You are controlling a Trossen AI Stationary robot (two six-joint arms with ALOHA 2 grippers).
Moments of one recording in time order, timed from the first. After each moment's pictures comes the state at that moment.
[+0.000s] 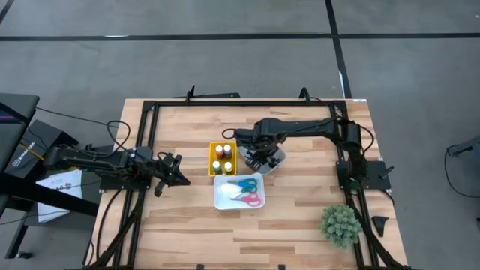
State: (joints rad) left arm -0.03 0.31 0.01 0.09 0.31 -0.40; right arm -0.12 2.03 1.70 -1.27 0.01 0.60
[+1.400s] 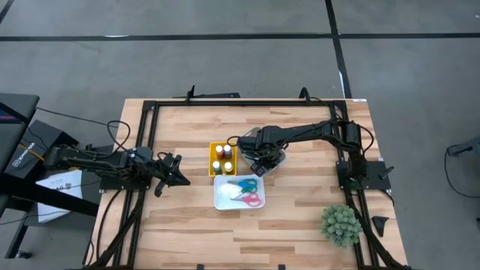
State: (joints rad) left arm -0.03 0.31 0.01 0.09 0.31 -0.40; right arm -0.12 2.03 1.50 -1.12 0.00 0.61
